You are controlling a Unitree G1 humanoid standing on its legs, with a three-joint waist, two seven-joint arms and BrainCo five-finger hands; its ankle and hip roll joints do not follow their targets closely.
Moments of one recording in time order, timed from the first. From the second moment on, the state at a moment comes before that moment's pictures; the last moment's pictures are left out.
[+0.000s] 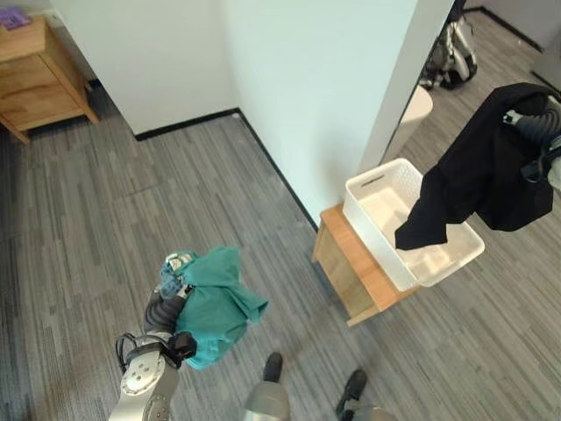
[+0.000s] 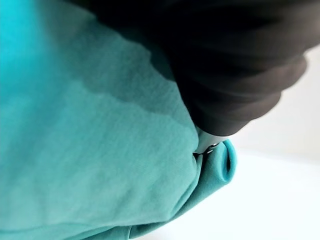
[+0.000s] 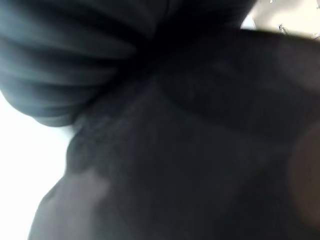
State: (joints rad) left arm 0.26 0.42 0.13 -0.02 -0.55 -0.03 0.15; right arm -0.97 -0.95 0.51 0.69 0.13 0.17 -0.06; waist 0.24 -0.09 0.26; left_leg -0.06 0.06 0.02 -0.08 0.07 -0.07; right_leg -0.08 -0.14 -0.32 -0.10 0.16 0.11
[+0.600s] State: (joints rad) left arm 0.20 0.48 0.15 -0.01 -0.59 -0.03 0.14; right arm -1.17 -0.71 0.84 1.19 -0.28 0.21 0.17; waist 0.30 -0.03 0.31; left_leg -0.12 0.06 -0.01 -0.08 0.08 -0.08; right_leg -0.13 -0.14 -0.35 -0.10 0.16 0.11
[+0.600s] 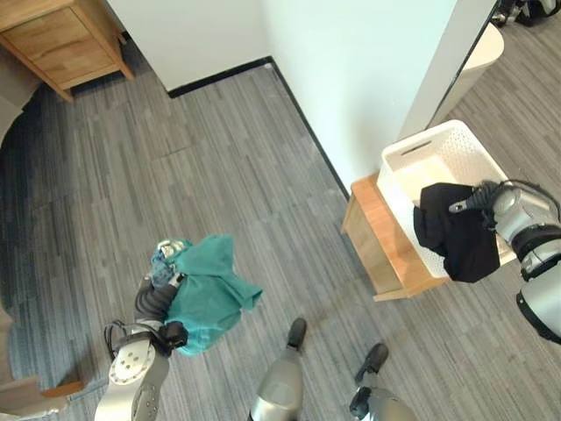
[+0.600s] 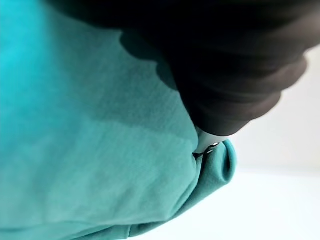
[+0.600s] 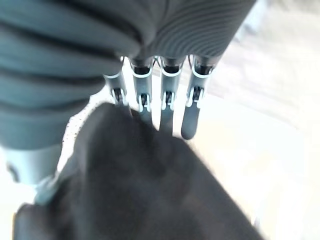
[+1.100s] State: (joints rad) left arm 0.15 0.73 0.23 -0.13 -0.56 -0.02 0.10; right arm -0.27 -1.17 0.11 0.05 -0.15 0.18 0.27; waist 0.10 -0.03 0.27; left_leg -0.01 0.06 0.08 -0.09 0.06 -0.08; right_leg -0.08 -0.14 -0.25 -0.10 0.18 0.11
